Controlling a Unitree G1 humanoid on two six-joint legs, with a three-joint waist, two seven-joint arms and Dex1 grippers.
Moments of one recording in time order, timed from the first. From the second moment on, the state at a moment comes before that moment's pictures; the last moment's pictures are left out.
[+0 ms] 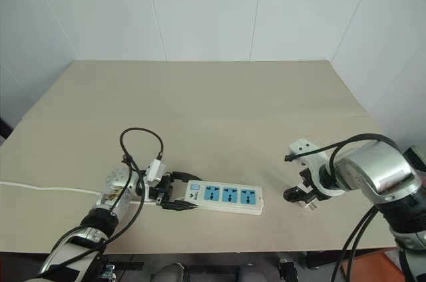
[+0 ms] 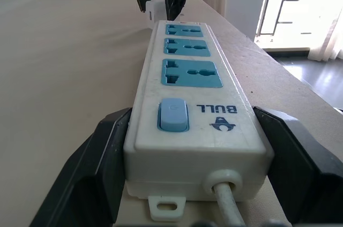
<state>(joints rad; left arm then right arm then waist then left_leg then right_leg) -0.54 0.37 -0.17 0.73 -0.35 -0.37 -1.61 -0.63 -1.05 0.28 -0.30 0.63 1.58 0.57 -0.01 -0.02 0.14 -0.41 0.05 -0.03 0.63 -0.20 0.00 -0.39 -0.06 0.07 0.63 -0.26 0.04</state>
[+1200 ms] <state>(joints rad) -0.52 0.42 -0.16 0.59 -0.31 -0.11 -1.51 -0.38 -0.61 -0.11 -0.41 0.61 0.77 0.70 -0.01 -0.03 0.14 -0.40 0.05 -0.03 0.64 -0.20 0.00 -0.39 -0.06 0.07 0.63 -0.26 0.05</state>
